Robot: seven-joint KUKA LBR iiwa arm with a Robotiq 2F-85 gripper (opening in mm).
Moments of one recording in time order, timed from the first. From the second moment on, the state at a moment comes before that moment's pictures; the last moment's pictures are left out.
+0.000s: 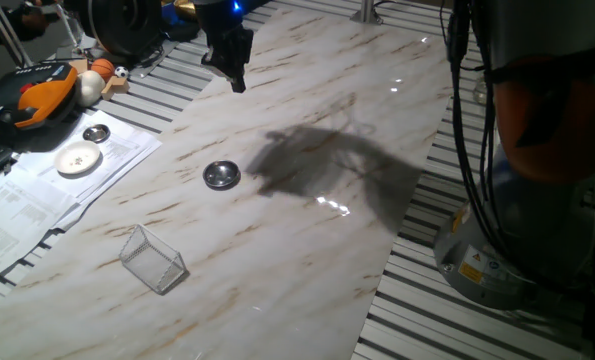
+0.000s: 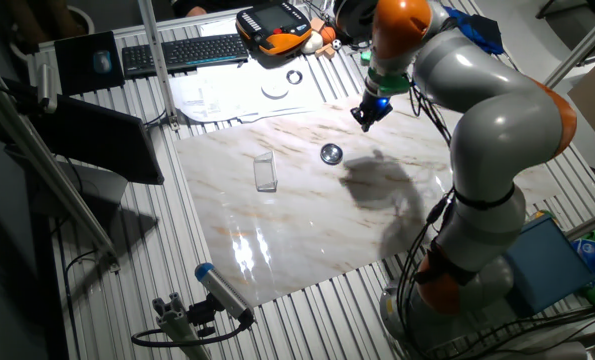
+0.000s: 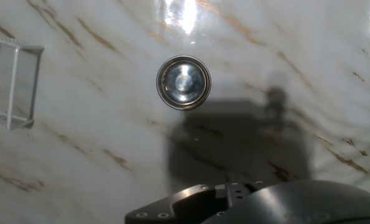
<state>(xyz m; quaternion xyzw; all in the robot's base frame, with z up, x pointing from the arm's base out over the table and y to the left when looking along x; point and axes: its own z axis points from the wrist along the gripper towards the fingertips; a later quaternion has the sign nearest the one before) 0.515 0.001 0.235 -0.02 -1.00 0.01 0.07</state>
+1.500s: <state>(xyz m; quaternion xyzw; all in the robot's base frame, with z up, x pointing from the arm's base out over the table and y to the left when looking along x) 0.559 -0.023 0.145 0.00 -1.00 0.00 0.06</state>
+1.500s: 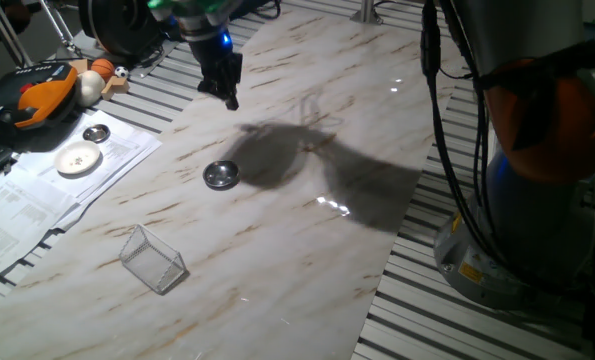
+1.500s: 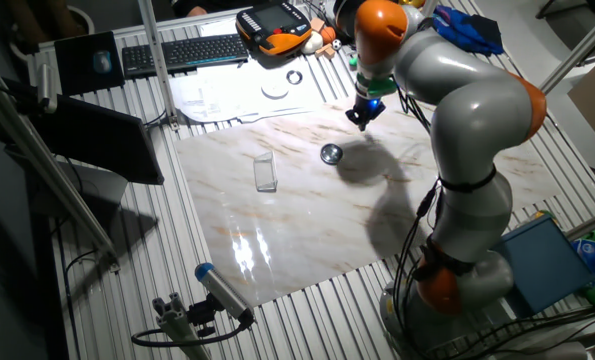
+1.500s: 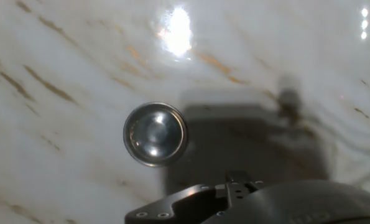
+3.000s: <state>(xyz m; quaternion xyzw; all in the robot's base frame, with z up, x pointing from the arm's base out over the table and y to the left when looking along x) 0.554 0.012 0.092 -0.05 -0.99 -0.05 0.10</state>
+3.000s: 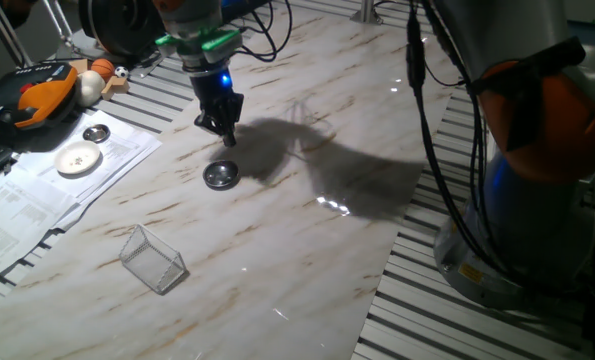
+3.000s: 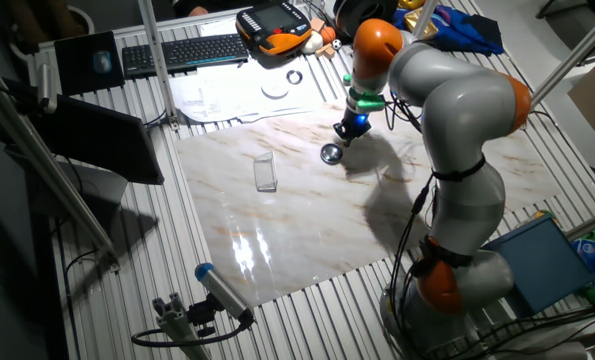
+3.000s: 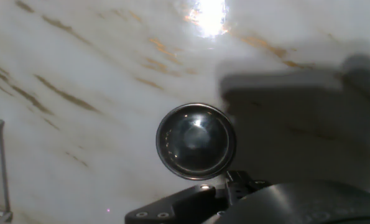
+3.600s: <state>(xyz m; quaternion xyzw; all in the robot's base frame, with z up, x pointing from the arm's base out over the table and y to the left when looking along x) 0.559 0.023 0.083 -0.08 -0.99 -0.07 0.07</state>
